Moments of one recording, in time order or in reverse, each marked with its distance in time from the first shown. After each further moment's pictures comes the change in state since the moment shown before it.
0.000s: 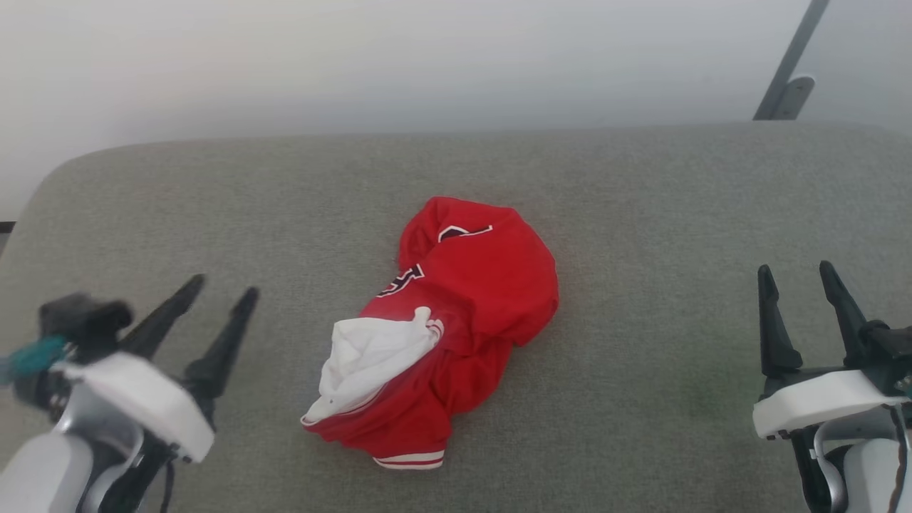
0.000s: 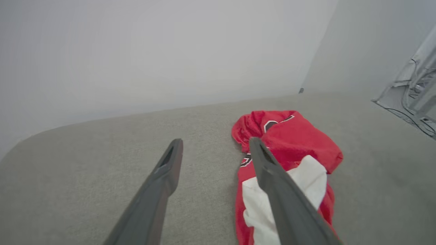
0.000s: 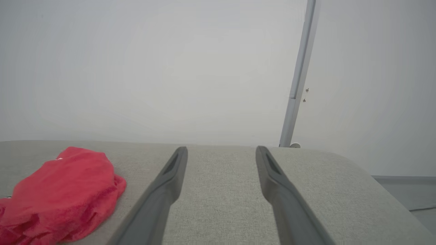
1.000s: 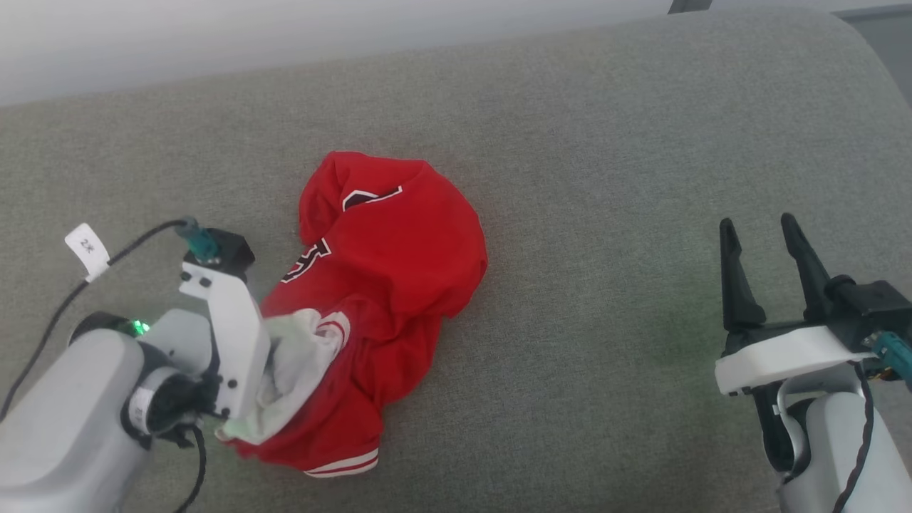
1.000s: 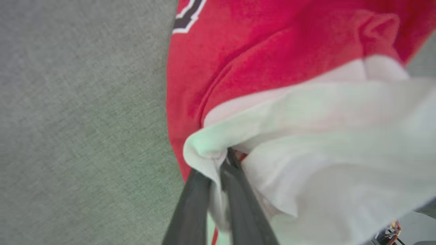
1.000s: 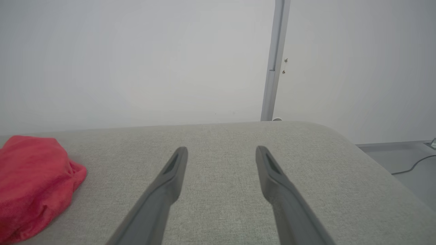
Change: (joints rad) left arm -0.360 0.024 -0.304 0.149 -0.106 0.110 0.911; right arm -0.112 0.054 0.046 0.041 0.007 0.000 -0.015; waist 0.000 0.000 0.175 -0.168
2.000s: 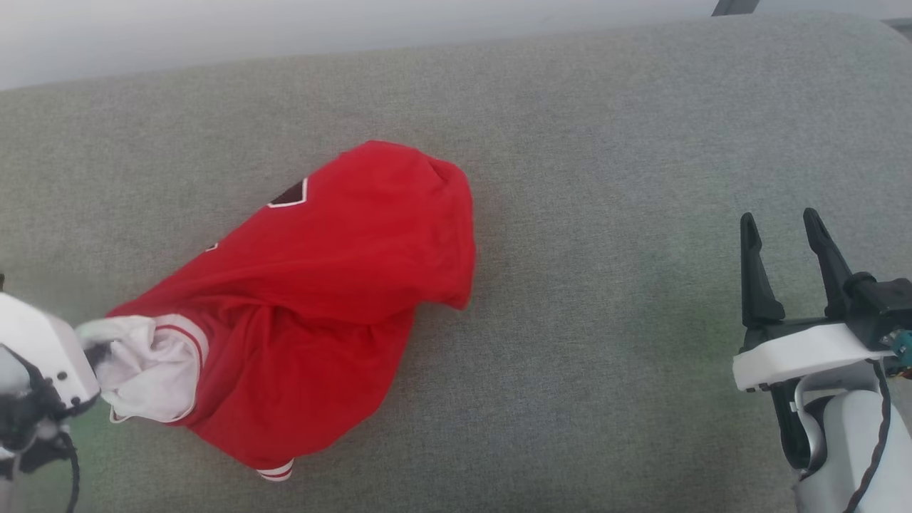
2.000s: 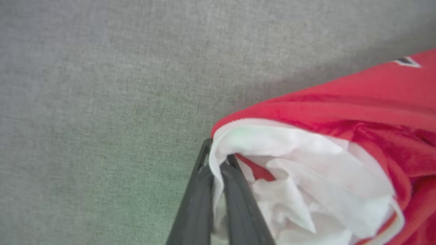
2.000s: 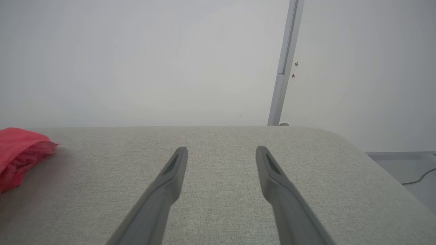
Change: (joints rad) left arm 0.146 0.067 0.358 0.216 -0.130 0.181 -0.276; right arm -0.002 -0.012 -0.036 -0.013 -0.029 0.000 0.000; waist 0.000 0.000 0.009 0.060
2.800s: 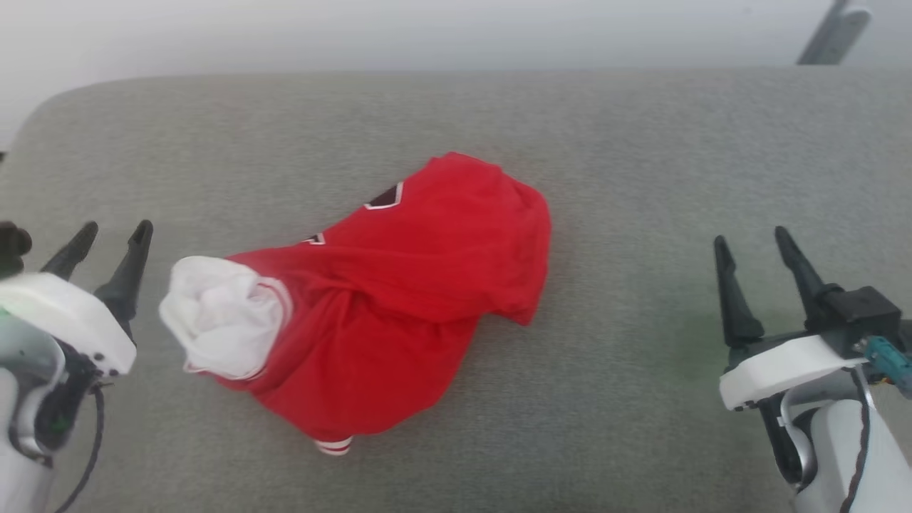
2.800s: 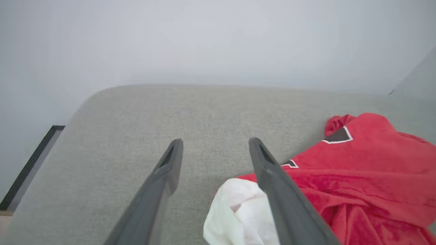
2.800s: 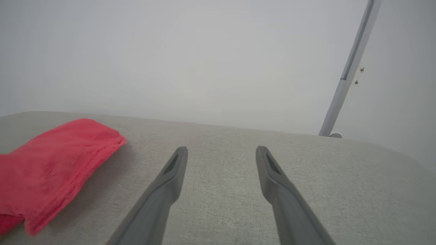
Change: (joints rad) left arm -0.027 -0.055 -0.022 -0.075 0.167 -0.237 -0.539; right arm 0.014 -0.051 0.081 0.035 0.021 0.000 0.008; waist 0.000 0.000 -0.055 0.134
